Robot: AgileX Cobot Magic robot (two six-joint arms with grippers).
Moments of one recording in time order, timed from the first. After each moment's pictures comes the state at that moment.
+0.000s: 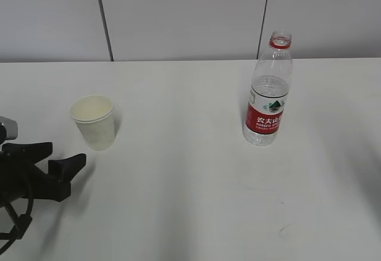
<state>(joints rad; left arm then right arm) -0.10 1.86 -0.25 0.40 -1.14 -0.11 -0.02 0.80 -0.39 0.17 -0.07 -0.14</state>
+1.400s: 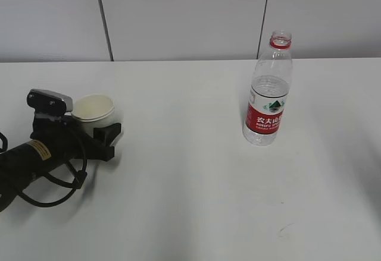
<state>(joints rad) -0.17 2.18 -0.67 0.37 -1.14 -0.11 -0.02 0.80 -0.39 0.17 -0.13 -0.14</state>
